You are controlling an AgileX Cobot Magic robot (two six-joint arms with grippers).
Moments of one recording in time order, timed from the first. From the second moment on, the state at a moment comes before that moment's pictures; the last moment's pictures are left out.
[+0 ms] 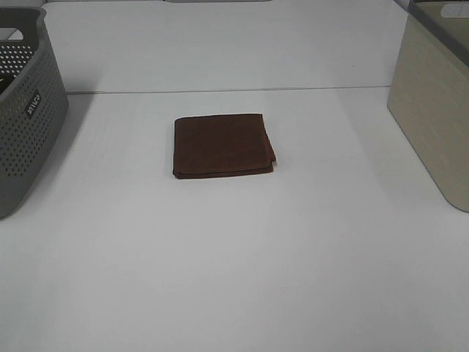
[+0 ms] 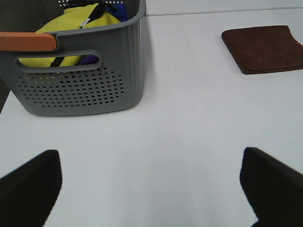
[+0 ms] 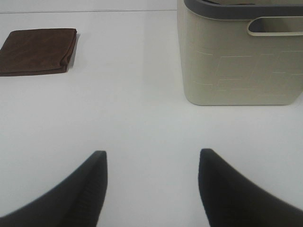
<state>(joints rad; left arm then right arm) 0.02 0.00 -0.50 -0.06 1.05 0.04 0.01 -0.01 -0.51 0.09 1.07 -0.06</state>
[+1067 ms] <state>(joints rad) 0.02 0.00 -0.50 -0.06 1.05 0.04 0.01 -0.01 -0.51 0.09 1.07 -0.06</state>
